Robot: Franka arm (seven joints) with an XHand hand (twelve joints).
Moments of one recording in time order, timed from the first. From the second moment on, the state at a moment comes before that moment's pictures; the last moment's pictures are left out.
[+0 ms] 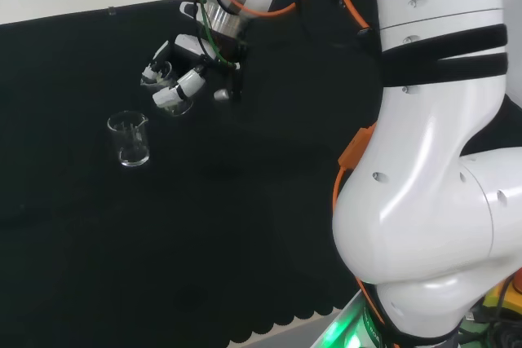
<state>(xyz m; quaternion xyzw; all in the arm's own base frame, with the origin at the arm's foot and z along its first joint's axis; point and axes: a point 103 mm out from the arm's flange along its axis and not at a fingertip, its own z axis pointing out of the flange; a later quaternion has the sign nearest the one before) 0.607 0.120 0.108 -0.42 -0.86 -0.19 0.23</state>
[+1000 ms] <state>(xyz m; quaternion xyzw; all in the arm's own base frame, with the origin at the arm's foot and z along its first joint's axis) 0.618 0.128 0.073 -0.43 -0.84 -0.25 0.22</state>
